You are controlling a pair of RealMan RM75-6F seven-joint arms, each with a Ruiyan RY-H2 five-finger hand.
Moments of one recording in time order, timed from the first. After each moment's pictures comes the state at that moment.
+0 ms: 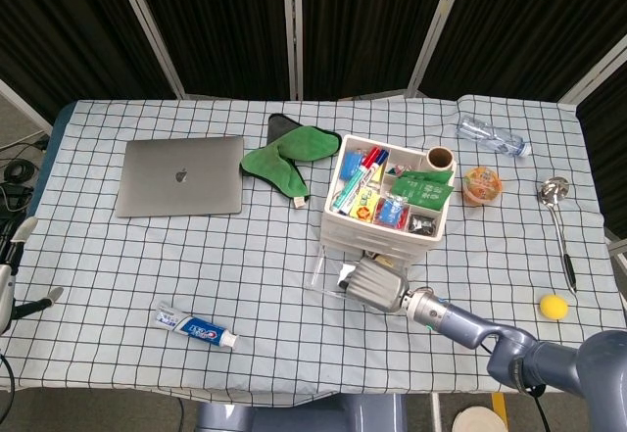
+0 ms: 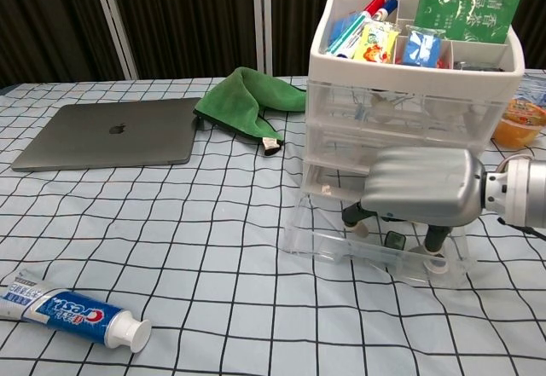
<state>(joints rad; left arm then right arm) -0.09 -1.13 -0.09 -1.61 1.45 1.51 0.00 0.84 -1.52 -0.13 -1.21 -1.84 1.00 -0.20</state>
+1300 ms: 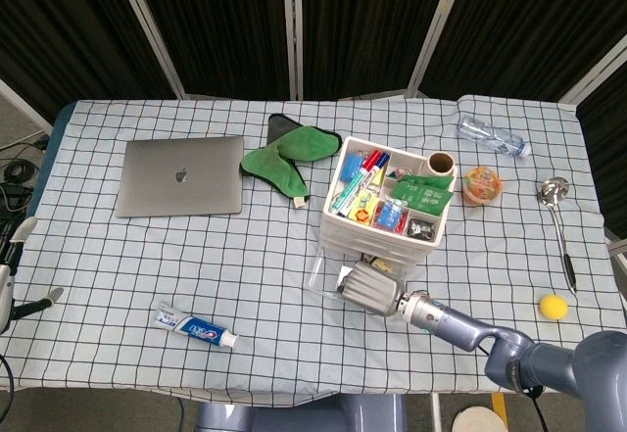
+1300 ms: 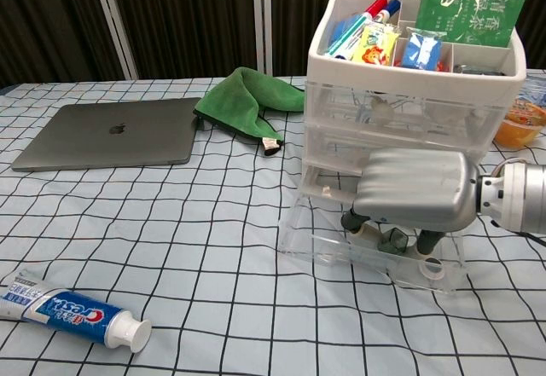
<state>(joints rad) -0.09 -1.12 -0.09 -1.61 1.46 1.51 -0.02 0.83 -1.53 -0.12 -1.21 -1.87 1.04 -0.22</state>
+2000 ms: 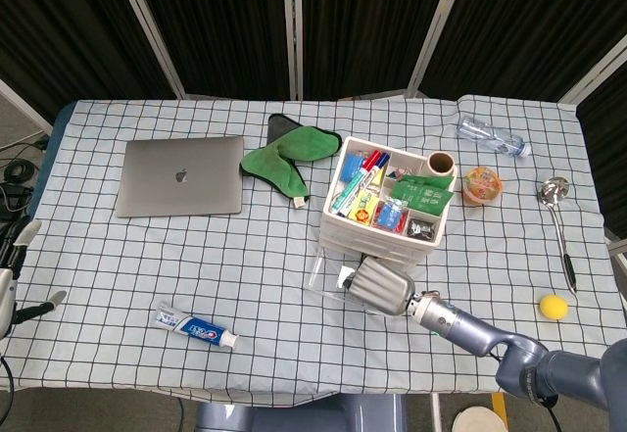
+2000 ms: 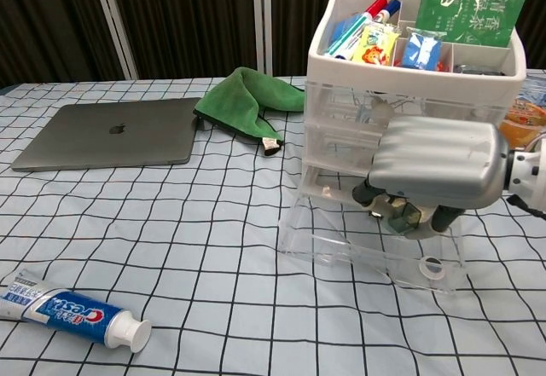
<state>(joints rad) -0.08 -1.12 -0.07 -1.62 1.50 1.54 -0.04 0.79 -1.44 -0.10 -1.34 -1.85 1.10 -0.34</state>
